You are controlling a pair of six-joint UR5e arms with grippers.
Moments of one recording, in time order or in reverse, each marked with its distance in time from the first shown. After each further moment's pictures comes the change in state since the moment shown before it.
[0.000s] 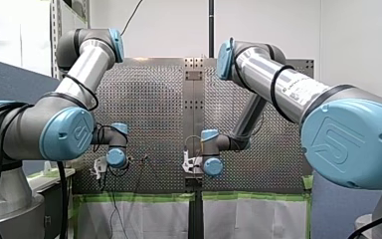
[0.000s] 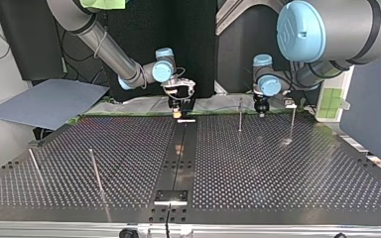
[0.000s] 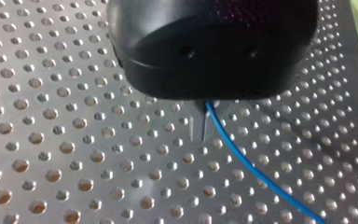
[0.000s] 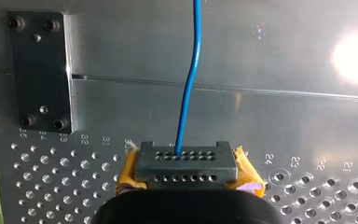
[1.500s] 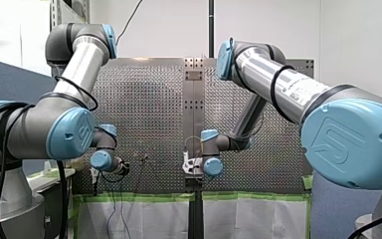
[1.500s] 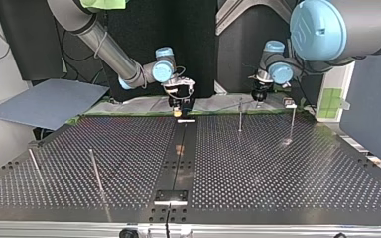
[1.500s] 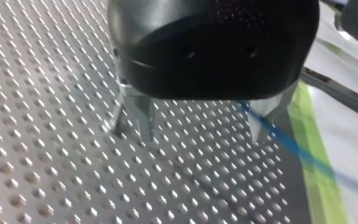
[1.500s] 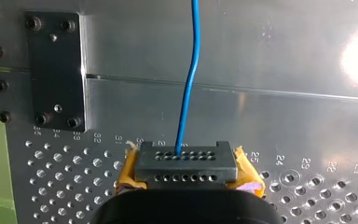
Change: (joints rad) left arm 0.083 0.057 -0.172 0.059 0.330 0.067; right arm 0.001 0.001 0.000 0.024 -0.001 0.000
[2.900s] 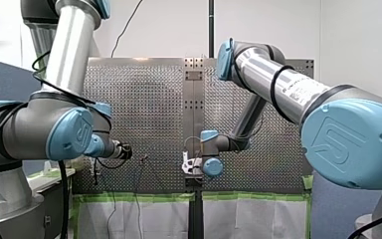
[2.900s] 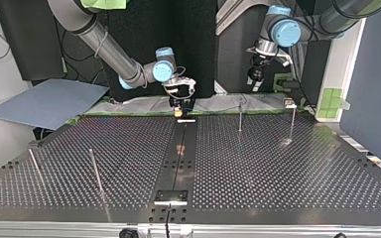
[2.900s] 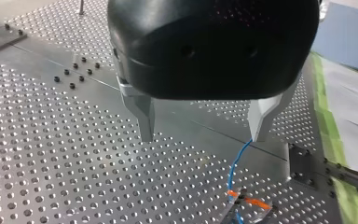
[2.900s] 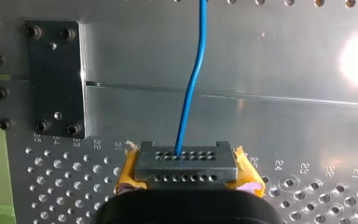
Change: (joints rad) left arm -0.045 0.361 -0.370 0.124 0.047 -0.110; right arm 0.002 0.002 0.000 -0.009 -0.009 0.006
